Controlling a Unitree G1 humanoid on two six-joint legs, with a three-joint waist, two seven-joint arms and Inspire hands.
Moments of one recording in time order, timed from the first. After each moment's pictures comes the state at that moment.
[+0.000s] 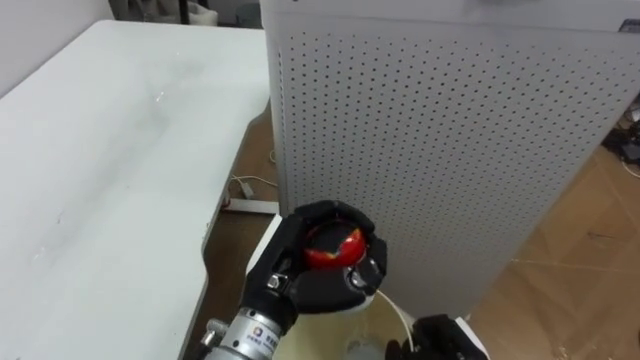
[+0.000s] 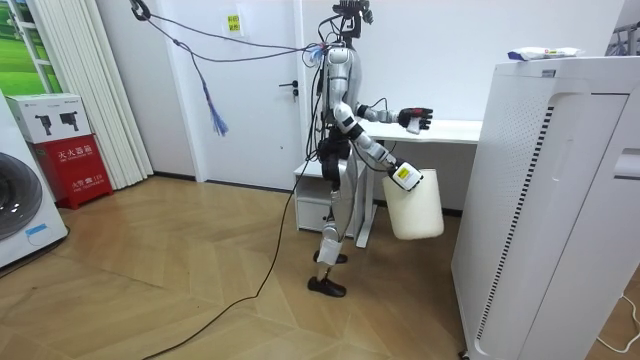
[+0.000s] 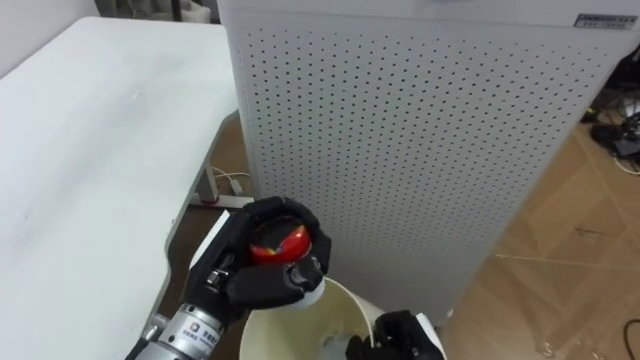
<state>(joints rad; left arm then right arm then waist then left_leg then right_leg) -0.04 0.20 -0.44 0.12 -0.34 -0.27 -0.06 -0.11 -0.23 0.26 0.77 0.12 -0.15 -0.03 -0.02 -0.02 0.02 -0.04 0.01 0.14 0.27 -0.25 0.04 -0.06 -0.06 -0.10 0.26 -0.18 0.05</state>
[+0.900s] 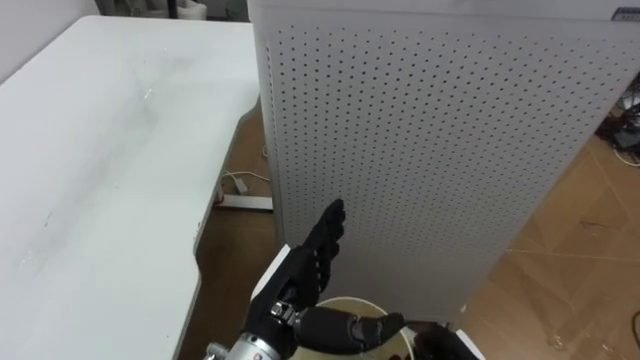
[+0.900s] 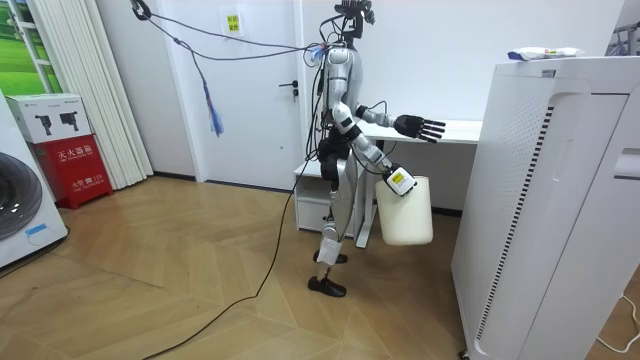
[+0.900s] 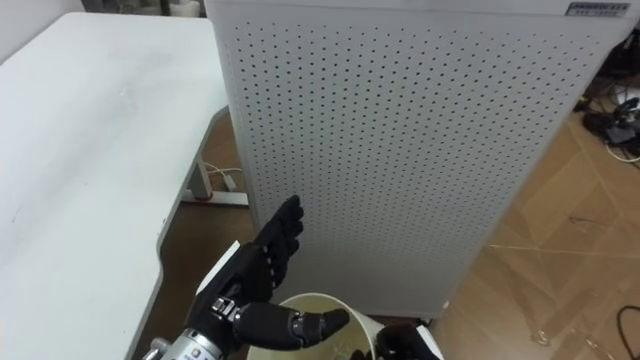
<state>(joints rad) 0.00 0.22 -0.44 0.10 -0.32 -0.21 -0.09 -0.08 -0.24 0.29 0.73 0.13 -0.11 -0.05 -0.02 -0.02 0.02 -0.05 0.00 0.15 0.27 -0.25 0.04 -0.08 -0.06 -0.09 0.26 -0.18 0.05</state>
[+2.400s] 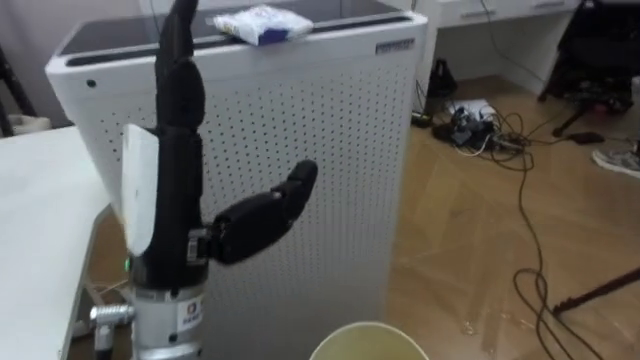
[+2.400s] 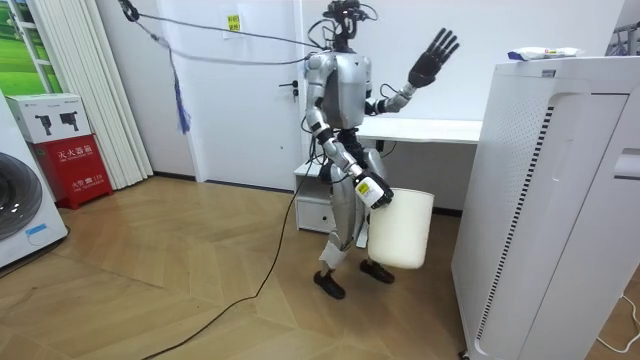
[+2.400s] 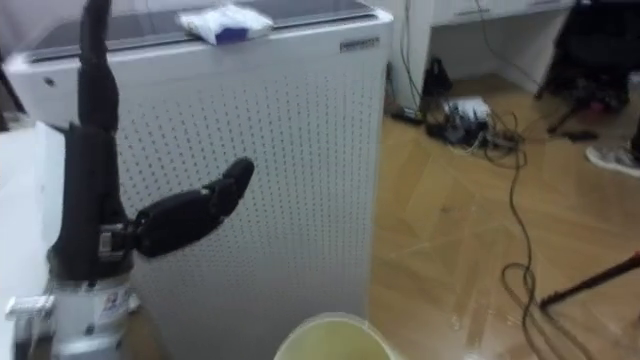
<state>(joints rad) -0.03 0.23 -0.17 -0.18 0.57 -0.50 0.59 0.06 -0.29 0.26 0.77 0.23 -0.19 -0.03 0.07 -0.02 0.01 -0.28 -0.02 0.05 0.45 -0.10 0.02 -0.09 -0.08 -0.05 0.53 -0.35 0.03</state>
